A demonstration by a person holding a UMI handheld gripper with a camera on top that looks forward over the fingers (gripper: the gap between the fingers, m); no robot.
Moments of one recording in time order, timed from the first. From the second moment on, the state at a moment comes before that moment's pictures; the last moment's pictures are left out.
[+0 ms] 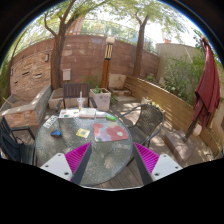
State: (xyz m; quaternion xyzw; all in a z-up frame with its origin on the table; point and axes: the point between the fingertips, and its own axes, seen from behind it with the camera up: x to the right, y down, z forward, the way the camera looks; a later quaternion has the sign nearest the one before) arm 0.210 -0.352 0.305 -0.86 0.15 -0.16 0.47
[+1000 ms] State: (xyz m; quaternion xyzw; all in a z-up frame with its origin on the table) arm -0.019 -0.021 -0.001 -0.91 -0.01 -0.05 0.41
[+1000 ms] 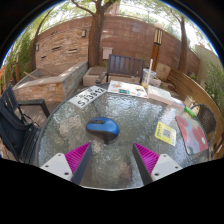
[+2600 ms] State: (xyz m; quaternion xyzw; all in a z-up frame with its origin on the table) arm 0.383 0.026 0.023 -0.90 0.05 -0.03 0.43
